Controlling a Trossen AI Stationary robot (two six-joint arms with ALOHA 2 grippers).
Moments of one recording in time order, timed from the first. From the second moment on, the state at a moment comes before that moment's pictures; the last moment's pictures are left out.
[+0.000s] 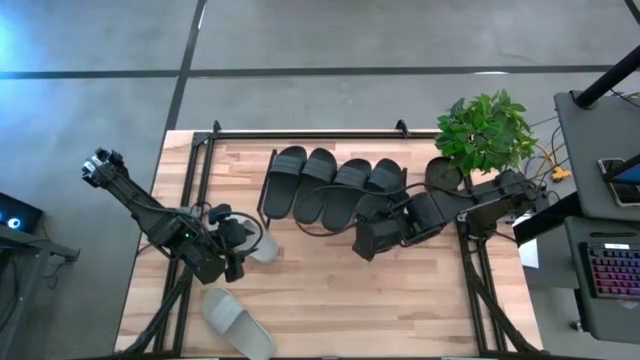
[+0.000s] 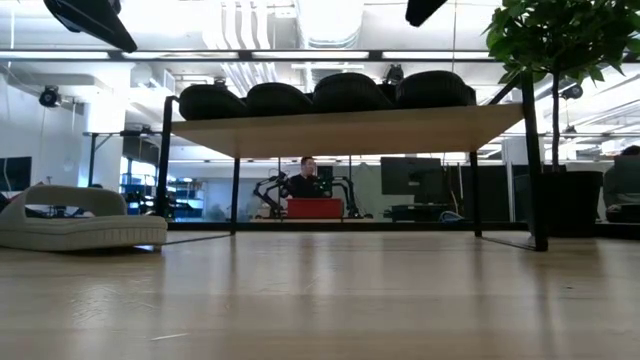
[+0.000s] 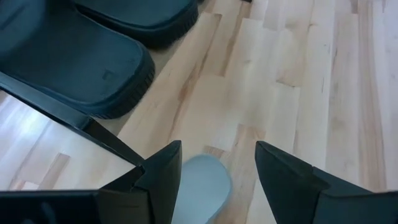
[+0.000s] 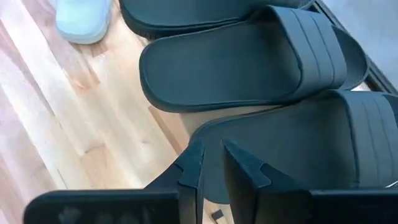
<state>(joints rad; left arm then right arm) -0.67 1.09 1.01 -0.94 -0.64 -0.81 0.34 1.70 1.78 -1.33 0.49 0.81</state>
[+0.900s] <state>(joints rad) -0.67 1.09 1.00 -0.95 -0.64 -0.80 0.39 1.74 1.38 -1.41 0.45 1.22</state>
